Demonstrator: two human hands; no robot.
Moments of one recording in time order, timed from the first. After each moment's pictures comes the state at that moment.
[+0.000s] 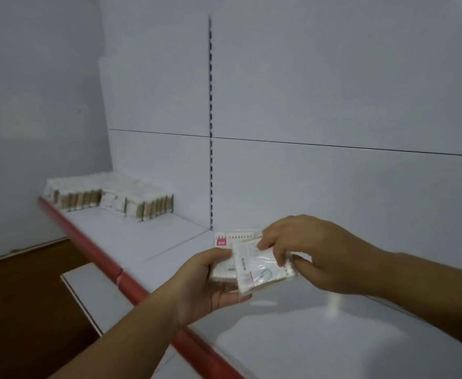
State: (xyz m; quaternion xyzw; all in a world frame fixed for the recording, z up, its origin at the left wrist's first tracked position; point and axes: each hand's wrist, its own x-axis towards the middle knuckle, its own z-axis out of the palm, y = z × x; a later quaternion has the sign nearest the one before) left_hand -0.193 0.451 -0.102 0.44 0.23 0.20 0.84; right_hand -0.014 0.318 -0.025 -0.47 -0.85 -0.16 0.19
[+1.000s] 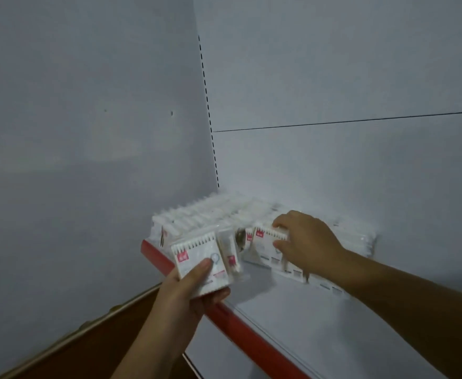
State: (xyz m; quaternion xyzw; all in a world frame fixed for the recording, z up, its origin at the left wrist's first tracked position) left_hand -0.484 0.933 -0.129 0.46 0.27 0.49 0.69; right_hand -0.246 0.924 -0.094 -0.69 -0.66 -0.11 0.28
